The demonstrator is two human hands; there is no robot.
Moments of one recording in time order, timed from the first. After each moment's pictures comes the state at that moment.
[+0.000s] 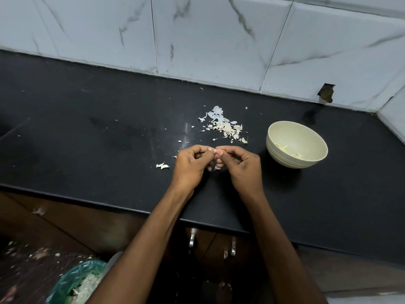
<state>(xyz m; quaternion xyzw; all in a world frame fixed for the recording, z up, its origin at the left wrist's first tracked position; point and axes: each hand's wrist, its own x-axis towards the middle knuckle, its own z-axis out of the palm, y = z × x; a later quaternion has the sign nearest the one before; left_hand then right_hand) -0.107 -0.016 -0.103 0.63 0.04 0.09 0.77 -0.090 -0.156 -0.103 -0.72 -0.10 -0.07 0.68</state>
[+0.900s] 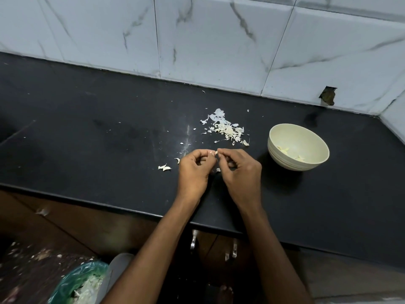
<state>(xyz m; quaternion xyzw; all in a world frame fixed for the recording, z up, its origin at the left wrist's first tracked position) -0.116 -0.030 -0.105 0.61 0.08 0.16 0.77 -0.097 -0.150 -0.110 -0.82 -0.18 -0.31 0.44</state>
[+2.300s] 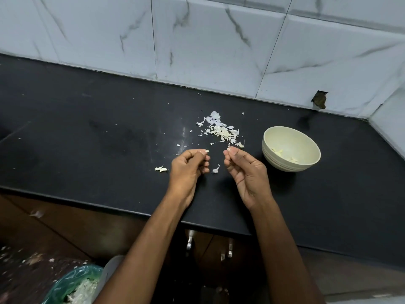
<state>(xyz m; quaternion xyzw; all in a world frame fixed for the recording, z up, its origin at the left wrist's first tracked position) -0.116 -0.021 -0.095 0.48 0.11 0.08 0.87 -0.102 -0.169 -0.081 -0.45 0.03 0.05 0.89</state>
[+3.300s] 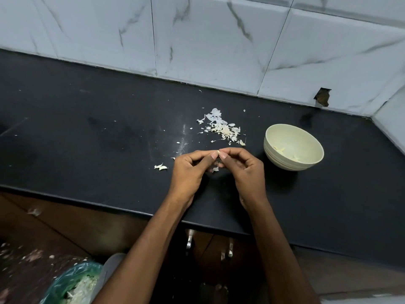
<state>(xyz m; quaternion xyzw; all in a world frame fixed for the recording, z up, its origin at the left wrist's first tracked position) -0.123 -0.021 -0.103 0.59 0.01 0.11 0.80 -0.099 -0.165 -0.102 -0.66 -0.11 -0.06 0.74</state>
